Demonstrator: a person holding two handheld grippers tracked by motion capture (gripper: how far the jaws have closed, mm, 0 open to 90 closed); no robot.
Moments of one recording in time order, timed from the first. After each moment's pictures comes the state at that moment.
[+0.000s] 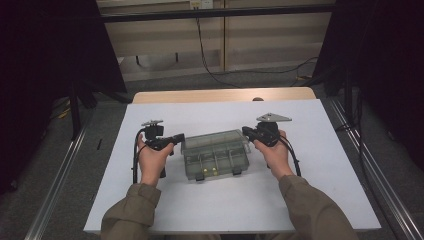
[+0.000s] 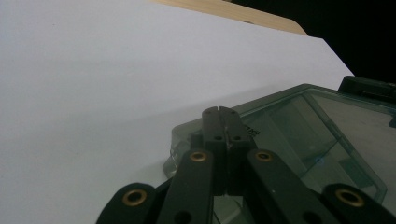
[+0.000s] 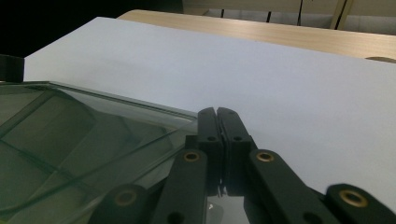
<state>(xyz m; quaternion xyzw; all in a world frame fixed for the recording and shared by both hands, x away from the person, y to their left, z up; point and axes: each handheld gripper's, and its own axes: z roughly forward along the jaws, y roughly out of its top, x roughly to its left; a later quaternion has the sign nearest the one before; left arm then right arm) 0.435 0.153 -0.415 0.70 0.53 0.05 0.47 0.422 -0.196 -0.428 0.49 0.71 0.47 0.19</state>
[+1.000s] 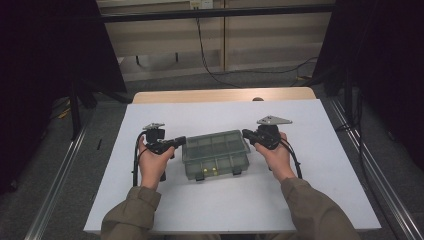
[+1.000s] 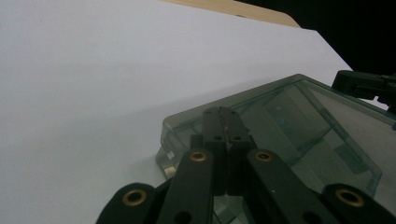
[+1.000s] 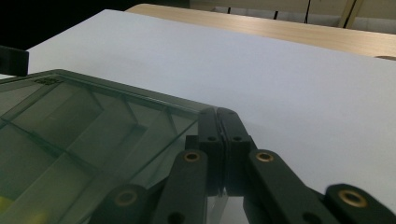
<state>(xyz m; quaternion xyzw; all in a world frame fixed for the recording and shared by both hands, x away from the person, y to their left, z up) 0.425 0.150 -0.416 0.72 0.51 0.05 0.47 0.416 -0.197 -0.431 0.47 0.73 0.47 0.18</state>
